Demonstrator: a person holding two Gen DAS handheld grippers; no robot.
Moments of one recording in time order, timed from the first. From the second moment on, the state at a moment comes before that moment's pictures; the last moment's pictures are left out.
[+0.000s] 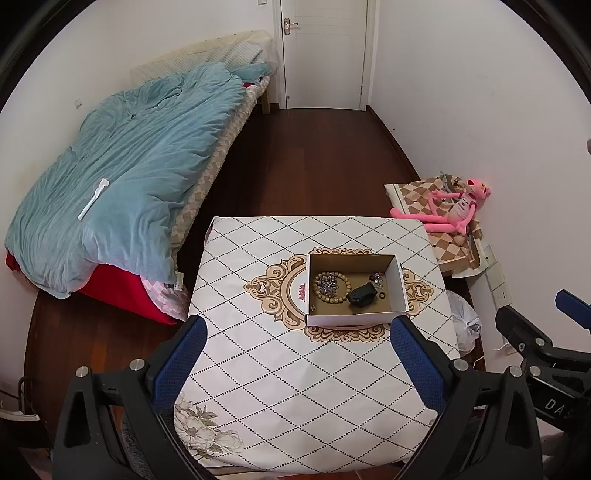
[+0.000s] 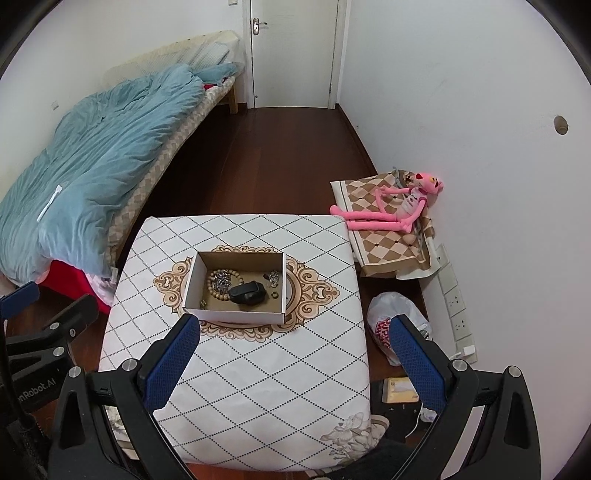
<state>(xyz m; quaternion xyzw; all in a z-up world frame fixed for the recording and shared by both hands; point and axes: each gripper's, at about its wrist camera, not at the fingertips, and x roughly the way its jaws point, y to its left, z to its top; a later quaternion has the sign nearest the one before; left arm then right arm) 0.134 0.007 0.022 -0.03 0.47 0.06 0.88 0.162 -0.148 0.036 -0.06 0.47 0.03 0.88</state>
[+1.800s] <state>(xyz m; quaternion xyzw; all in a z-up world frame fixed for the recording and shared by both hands) 0.133 0.008 0.017 -0.03 0.47 0.06 0.88 0.166 -0.146 0.030 -0.06 0.48 0.03 0.87</state>
